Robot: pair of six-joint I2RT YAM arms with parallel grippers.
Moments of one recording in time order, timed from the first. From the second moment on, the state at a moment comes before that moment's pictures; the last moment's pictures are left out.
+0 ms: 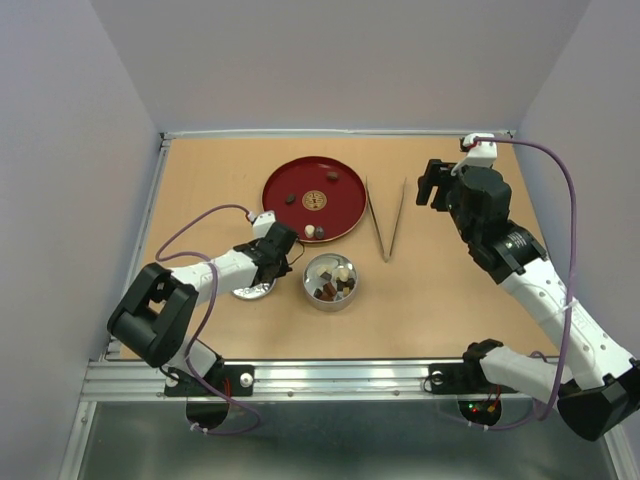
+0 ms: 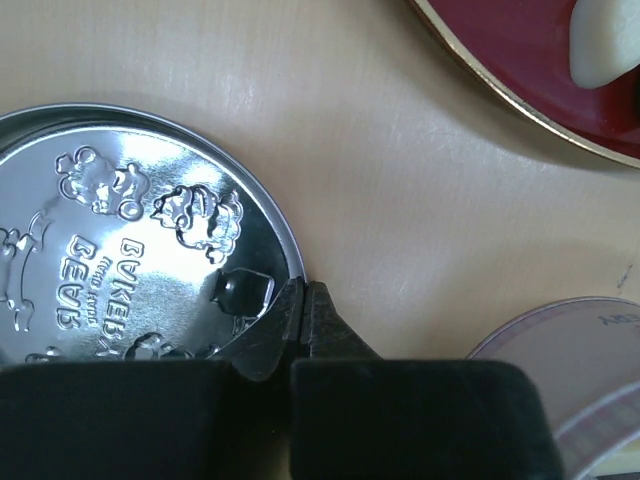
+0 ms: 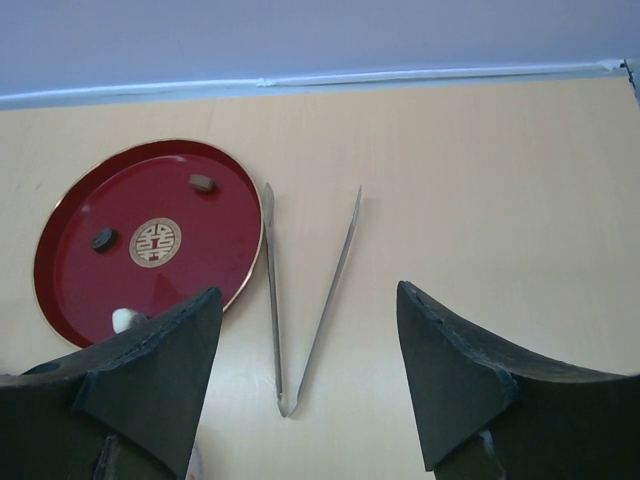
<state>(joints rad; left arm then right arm) -0.62 1.47 0.71 -0.26 -0.40 -0.77 0.47 1.03 1.10 -0.30 0.41 0.22</state>
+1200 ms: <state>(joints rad) -0.62 1.13 0.97 0.15 -0.14 -1.00 0.63 0.94 0.88 0.11 -0.18 0.37</state>
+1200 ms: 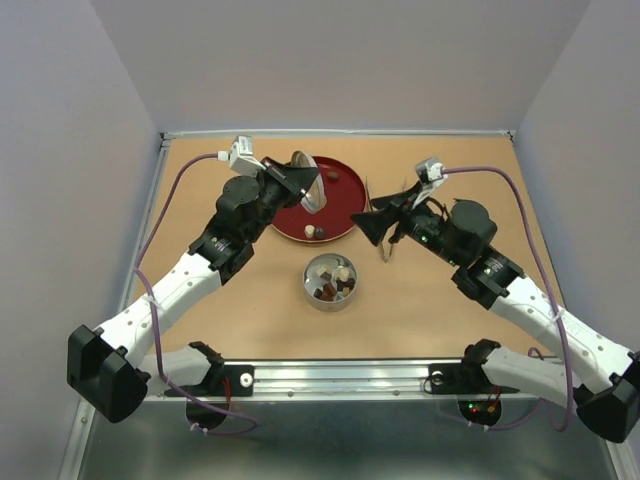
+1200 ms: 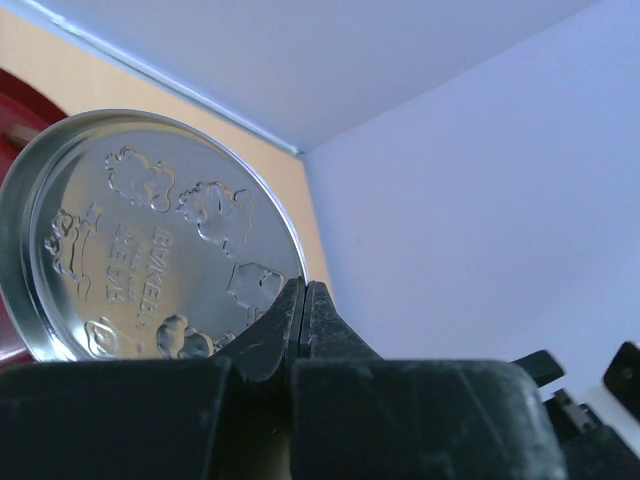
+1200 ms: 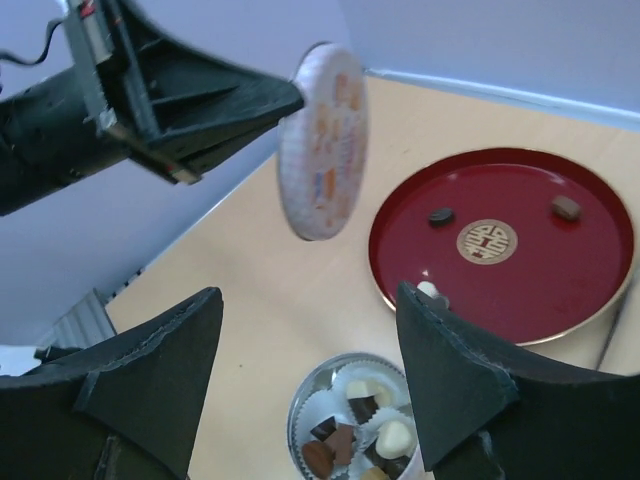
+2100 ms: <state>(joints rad) -0.73 1.06 0.79 0.31 -0.18 -1.31 0.97 1.23 0.93 0.21 0.32 0.07</state>
